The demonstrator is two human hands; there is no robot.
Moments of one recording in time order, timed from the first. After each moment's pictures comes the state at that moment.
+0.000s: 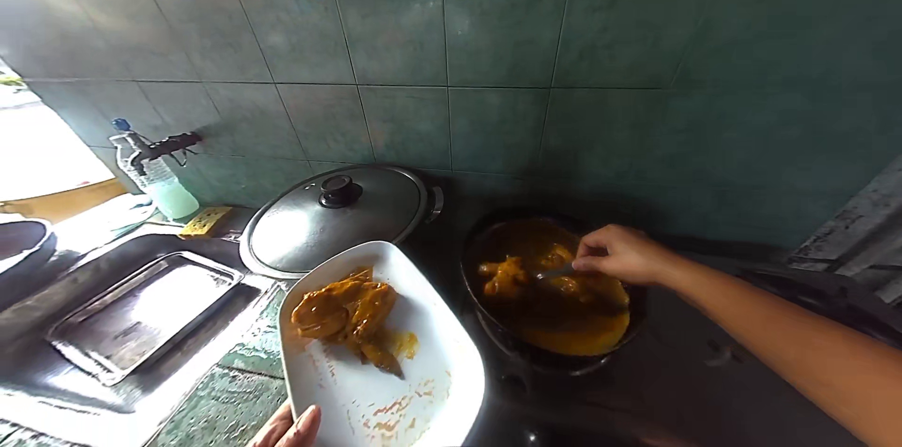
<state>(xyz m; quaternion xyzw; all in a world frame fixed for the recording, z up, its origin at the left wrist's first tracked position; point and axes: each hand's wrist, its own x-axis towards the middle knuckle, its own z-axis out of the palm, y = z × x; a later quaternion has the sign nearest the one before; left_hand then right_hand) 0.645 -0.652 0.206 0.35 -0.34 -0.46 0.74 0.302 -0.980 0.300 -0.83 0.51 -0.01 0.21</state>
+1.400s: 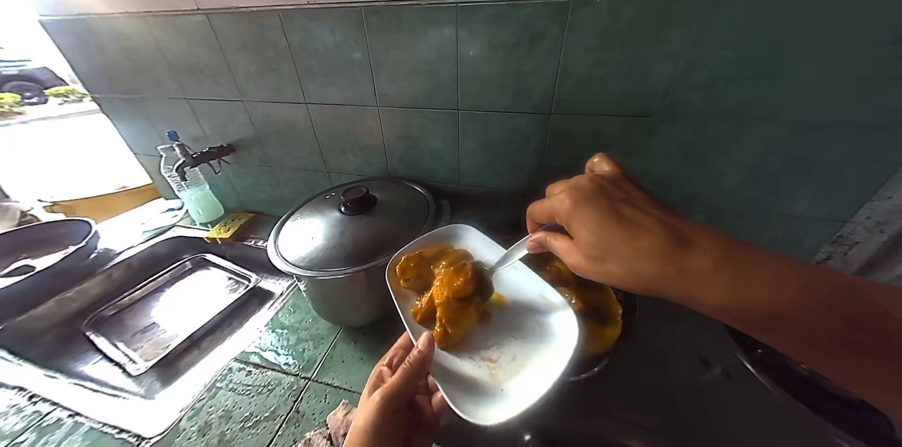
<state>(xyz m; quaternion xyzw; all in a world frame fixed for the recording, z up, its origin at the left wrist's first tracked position) 0.555 -0.707 0.258 0.26 -0.20 -0.58 0.74 0.364 -0.857 0.435 -0.93 0.28 -0.11 -0.19</state>
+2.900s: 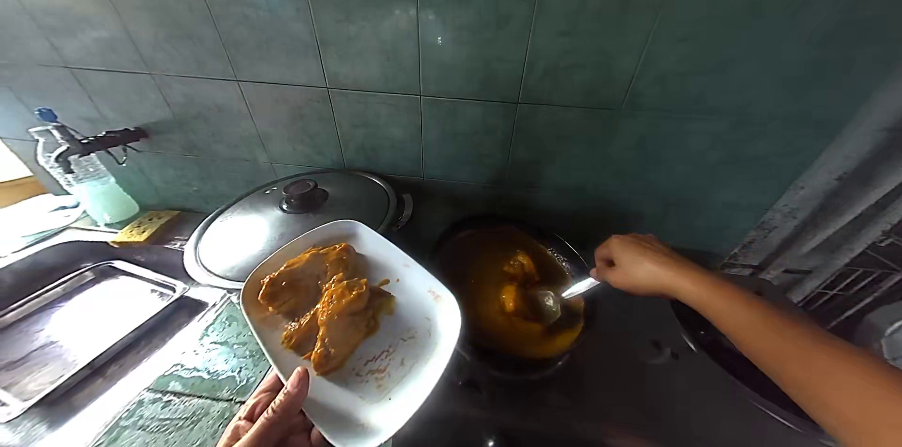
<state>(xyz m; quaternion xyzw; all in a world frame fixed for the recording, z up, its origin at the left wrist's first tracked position) 0.612 -0.692 0.233 0.27 -0.27 -0.51 0.77 0.254 -0.965 0.330 -0.81 0.57 0.13 0.06</state>
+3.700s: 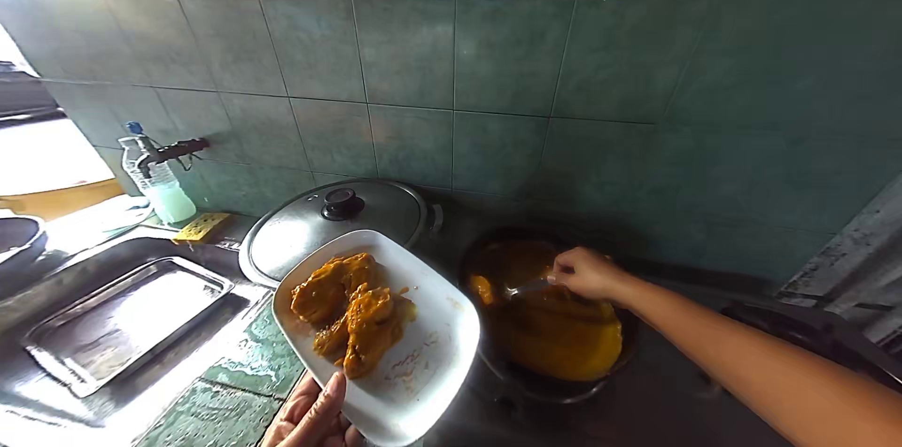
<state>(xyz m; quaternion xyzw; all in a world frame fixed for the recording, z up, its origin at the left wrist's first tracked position) 0.620 -0.690 0.226 0.28 -0.26 -0.50 0.78 0.336 -0.996 0.283 -0.82 0.53 0.03 0.23</state>
